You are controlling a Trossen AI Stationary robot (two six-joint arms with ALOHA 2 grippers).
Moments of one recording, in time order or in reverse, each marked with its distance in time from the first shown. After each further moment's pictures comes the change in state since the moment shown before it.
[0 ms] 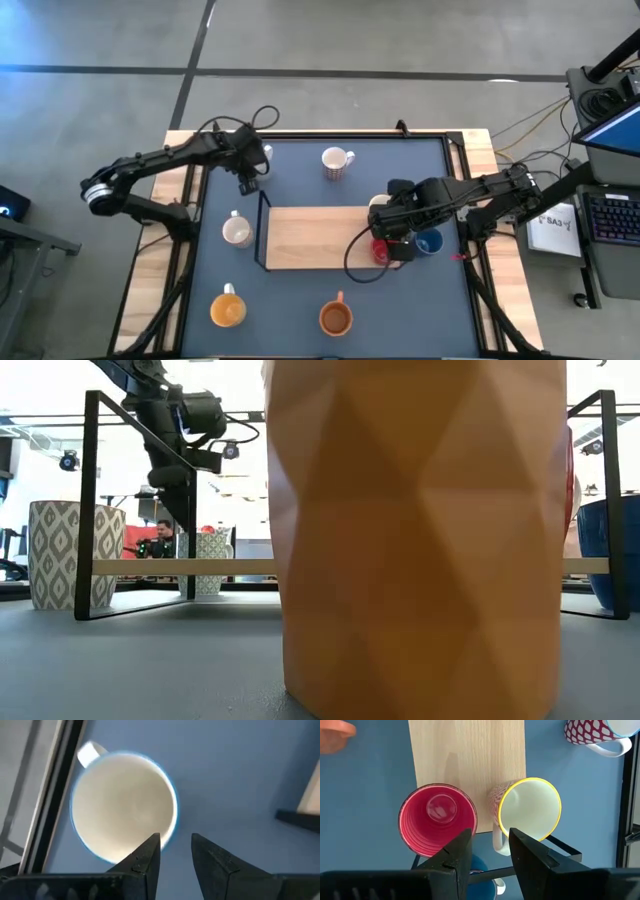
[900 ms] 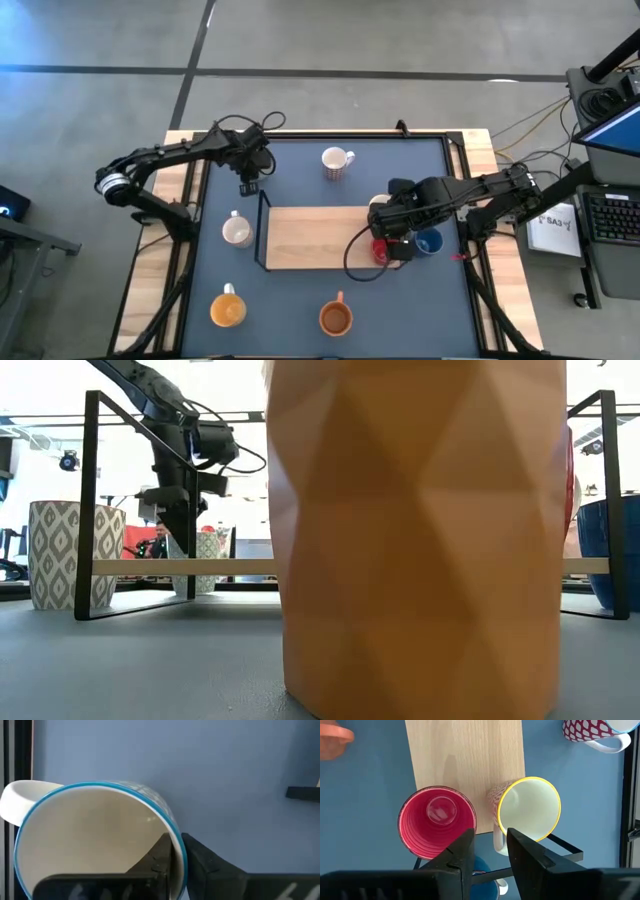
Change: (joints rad) left arm 0.040 0.142 0.006 0.026 0.067 0.185; right arm -0.005 0.000 0.000 0.002 0.001 0.029
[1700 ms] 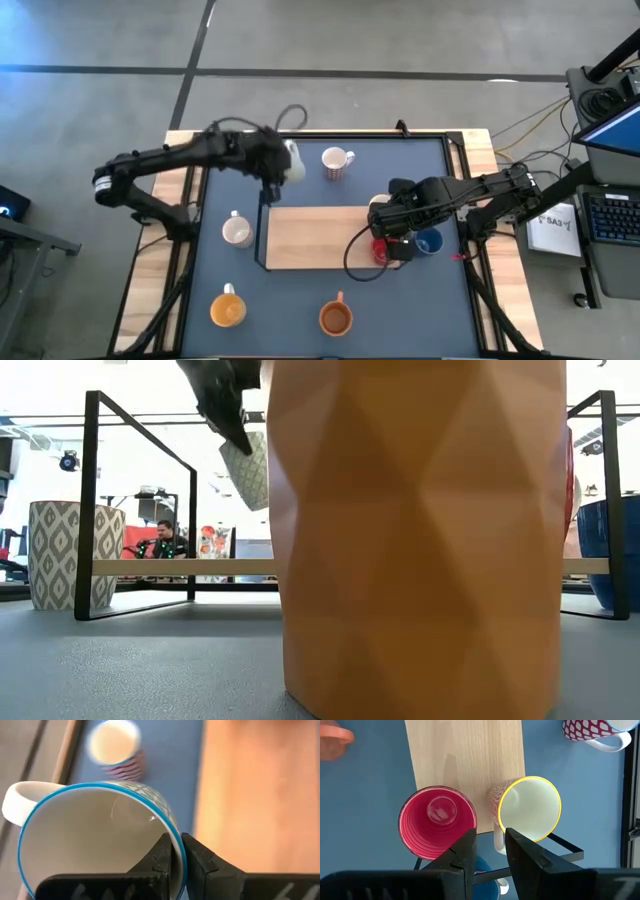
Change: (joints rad) left arm -0.388 -0.046 0.402 -0.115 0.007 -0.337; right arm 0.000 0.000 0.000 -0.001 -0.001 0.005
